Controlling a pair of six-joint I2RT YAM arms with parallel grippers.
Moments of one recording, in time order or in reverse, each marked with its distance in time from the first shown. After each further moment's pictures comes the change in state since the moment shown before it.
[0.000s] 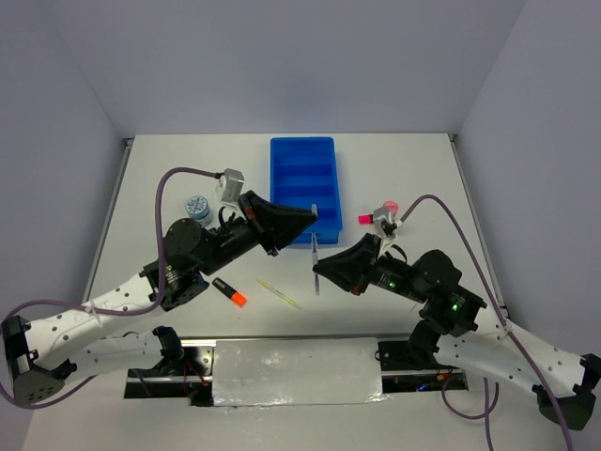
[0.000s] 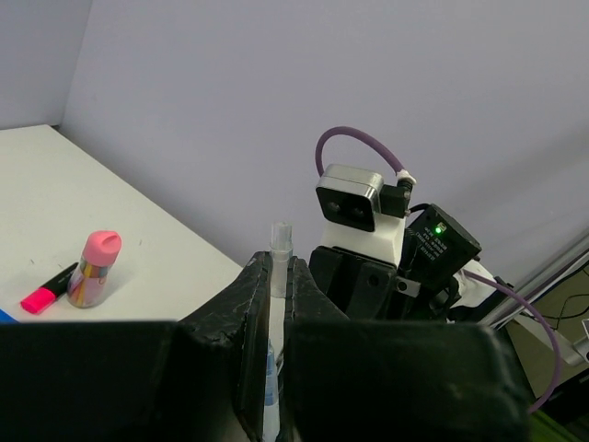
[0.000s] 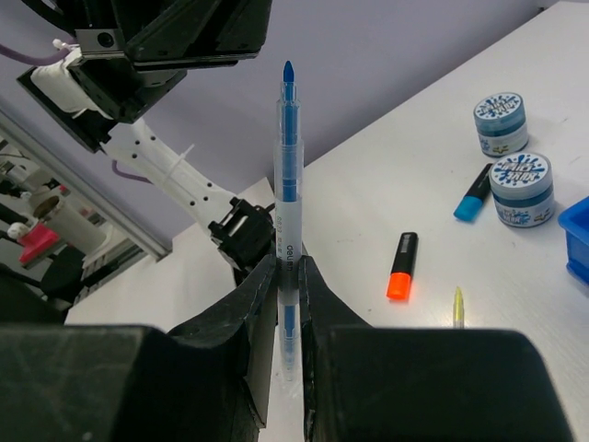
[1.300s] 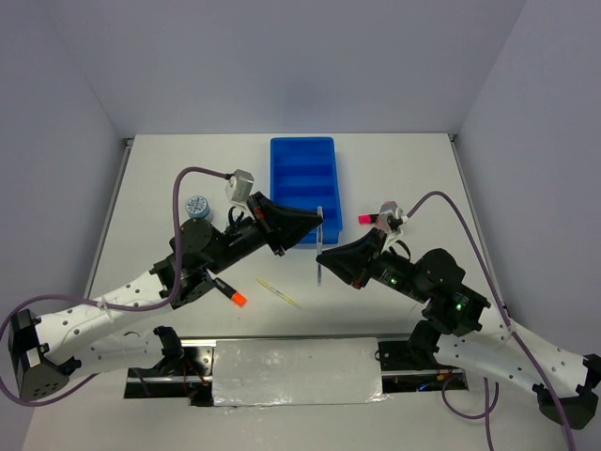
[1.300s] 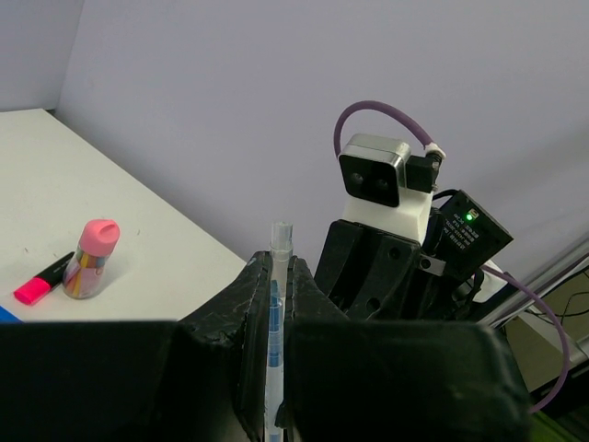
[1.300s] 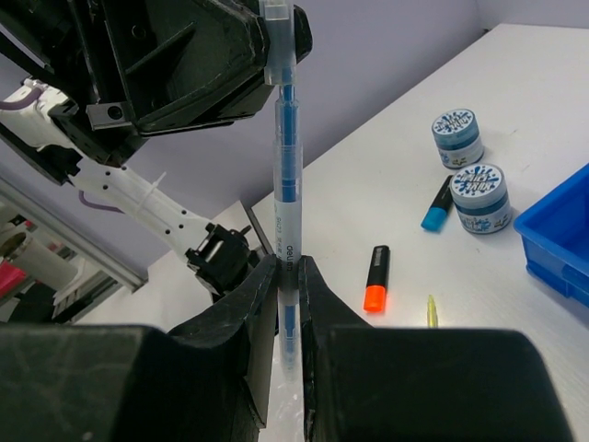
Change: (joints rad) left arm 0.005 0.045 -0.025 0.049 0.014 -0.019; right arm 0.010 0.005 0.039 -0.043 0.122 -0.013
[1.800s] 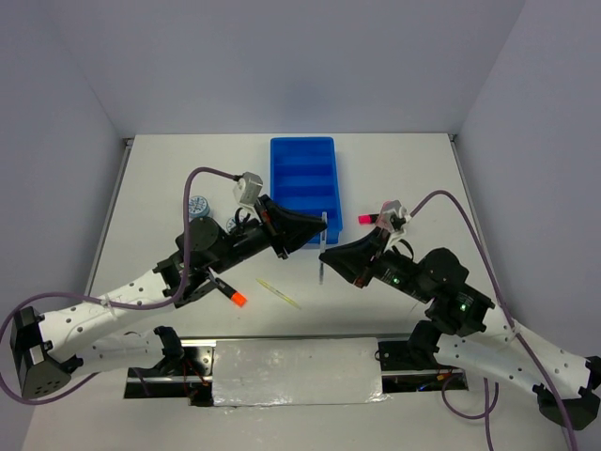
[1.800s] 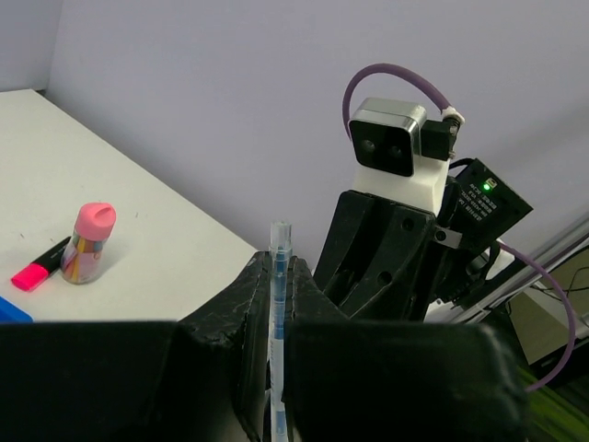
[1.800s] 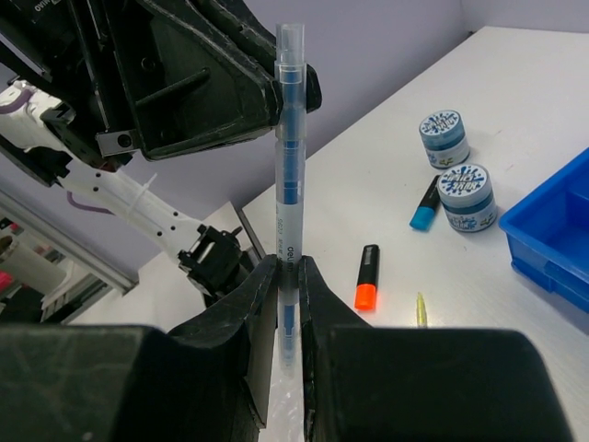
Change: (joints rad) left arm 0.001 0.020 0.003 -0.028 0.034 0.018; right arm -0.001 -0.019 0.026 -0.045 0.016 -0.012
